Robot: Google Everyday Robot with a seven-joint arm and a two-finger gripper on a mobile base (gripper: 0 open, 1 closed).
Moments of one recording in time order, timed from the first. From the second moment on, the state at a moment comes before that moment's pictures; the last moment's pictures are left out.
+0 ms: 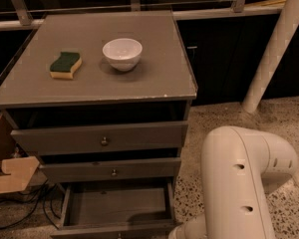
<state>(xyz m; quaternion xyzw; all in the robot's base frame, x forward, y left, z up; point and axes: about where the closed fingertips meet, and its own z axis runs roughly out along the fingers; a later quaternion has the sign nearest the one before) 0.349 -0.081 0.224 -0.25 0.94 0.21 0.06</state>
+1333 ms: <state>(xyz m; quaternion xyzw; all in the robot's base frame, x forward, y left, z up) 0.367 -0.056 0.142 -0.22 0.94 0.23 0.07</state>
